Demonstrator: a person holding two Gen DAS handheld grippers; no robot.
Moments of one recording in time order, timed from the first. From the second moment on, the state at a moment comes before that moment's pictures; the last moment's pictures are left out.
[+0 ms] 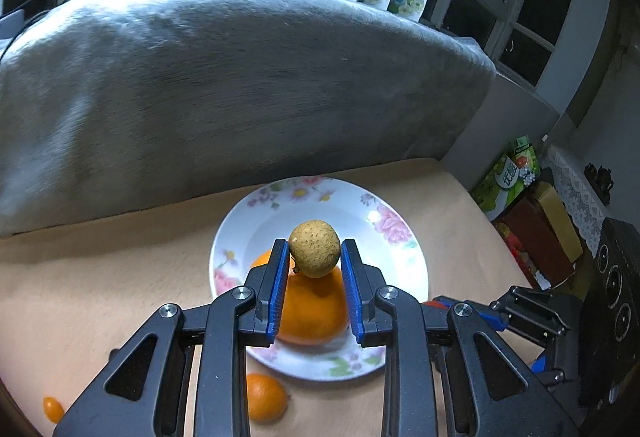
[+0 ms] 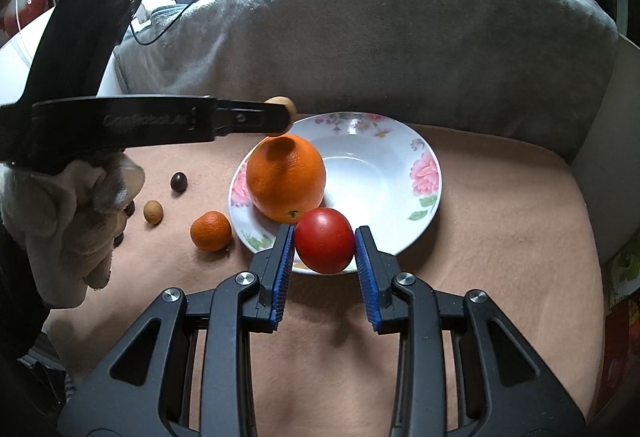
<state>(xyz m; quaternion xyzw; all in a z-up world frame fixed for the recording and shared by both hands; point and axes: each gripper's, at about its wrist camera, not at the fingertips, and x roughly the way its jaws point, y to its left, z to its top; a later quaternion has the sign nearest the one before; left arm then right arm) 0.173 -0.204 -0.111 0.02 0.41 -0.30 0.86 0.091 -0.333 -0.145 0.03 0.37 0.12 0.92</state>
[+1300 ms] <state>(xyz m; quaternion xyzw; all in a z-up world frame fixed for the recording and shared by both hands) 0.136 -0.183 -0.070 0.03 0.34 -0.27 0.90 0.050 -0.345 -0.109 0.06 0.31 0.10 0.94</state>
